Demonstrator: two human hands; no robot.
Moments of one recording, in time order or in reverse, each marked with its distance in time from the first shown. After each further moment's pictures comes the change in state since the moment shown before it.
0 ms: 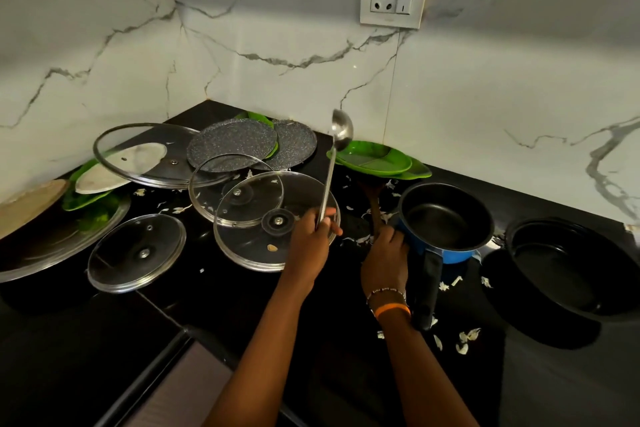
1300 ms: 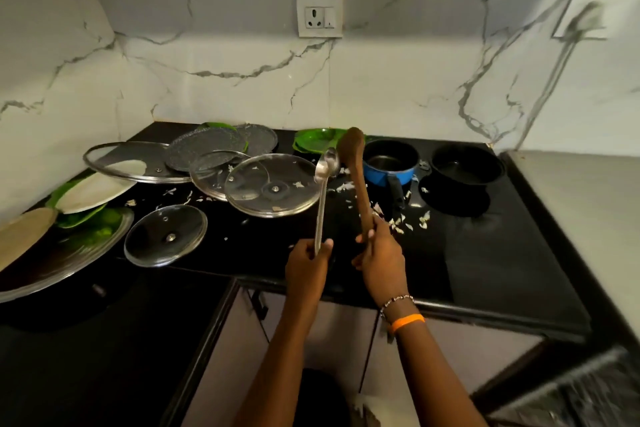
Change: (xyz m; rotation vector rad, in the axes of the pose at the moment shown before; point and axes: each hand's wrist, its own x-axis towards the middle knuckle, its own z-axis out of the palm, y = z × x) left_hand -0.164 -0.034 -0.101 0.052 -0.172 0.026; right_hand -0.213 -0.044 -0.065 0.463 0.176 0.052
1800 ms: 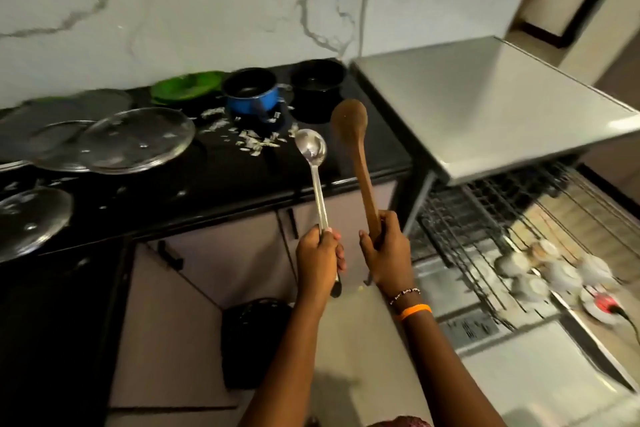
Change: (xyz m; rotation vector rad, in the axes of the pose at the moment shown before) left_hand -0.202 -0.031 0.071 -0.128 -0.492 -0.121; right_hand -0.208 0.072 -0.126 -0.094 0.372 0.259
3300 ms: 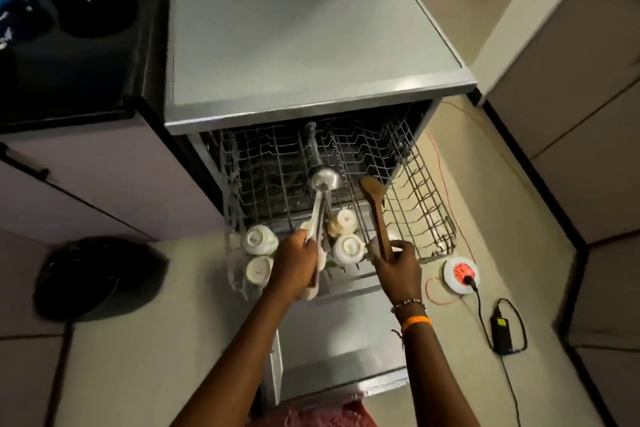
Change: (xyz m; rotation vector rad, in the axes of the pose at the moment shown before) left_hand -0.085 -0.107 0.513 0.547 -0.108 -0.229; right_hand 0.097 0.409 -0.416 -0.046 -0.123 0.620
